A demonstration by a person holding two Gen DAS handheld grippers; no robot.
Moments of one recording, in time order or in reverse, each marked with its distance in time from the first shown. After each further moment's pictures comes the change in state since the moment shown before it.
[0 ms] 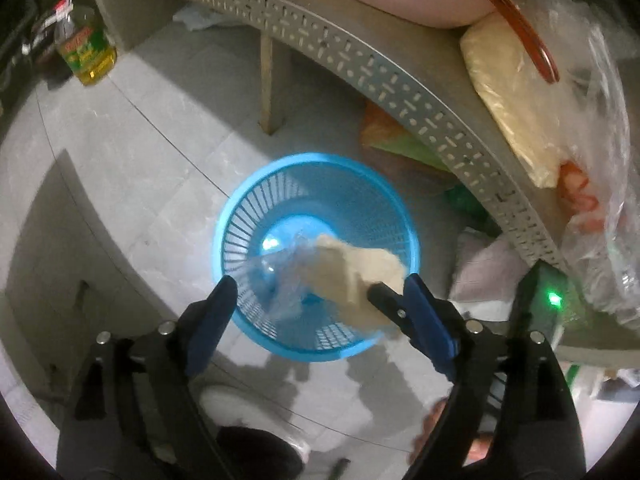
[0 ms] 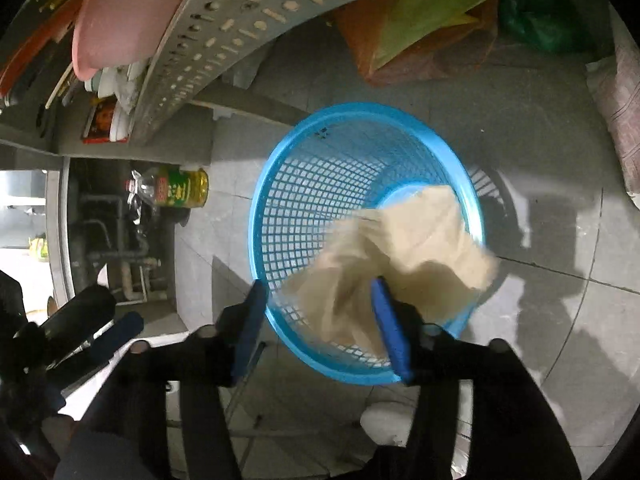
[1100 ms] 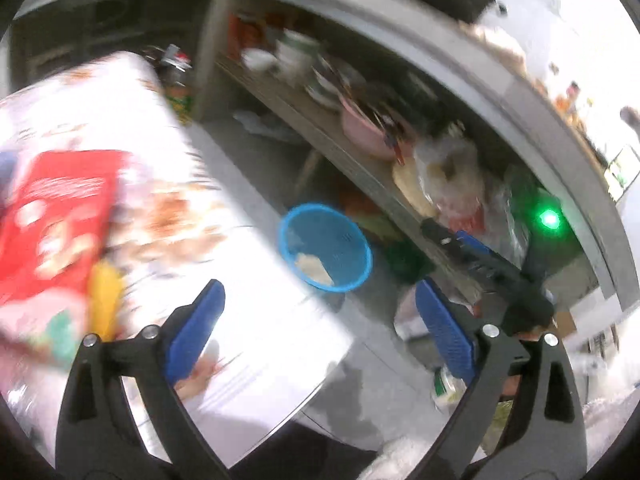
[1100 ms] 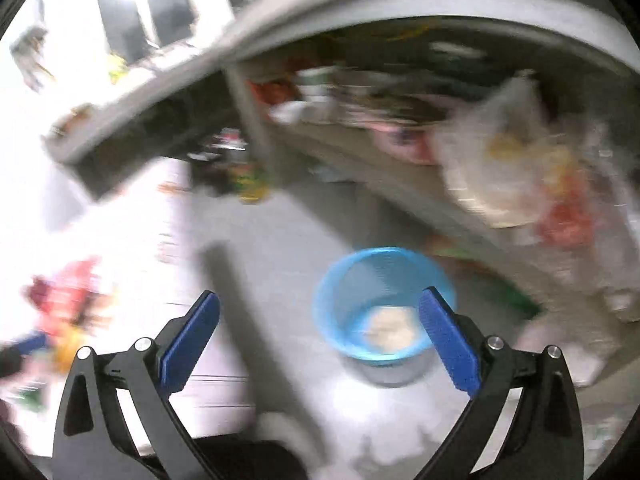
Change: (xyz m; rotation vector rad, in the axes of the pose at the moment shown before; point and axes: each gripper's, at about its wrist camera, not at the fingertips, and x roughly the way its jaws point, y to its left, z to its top) left arm -0.293 0.105 -0.337 -0.153 -0.596 -0.122; right arm -0.218 0.188 -0.194 -0.859 -0.327 -0.063
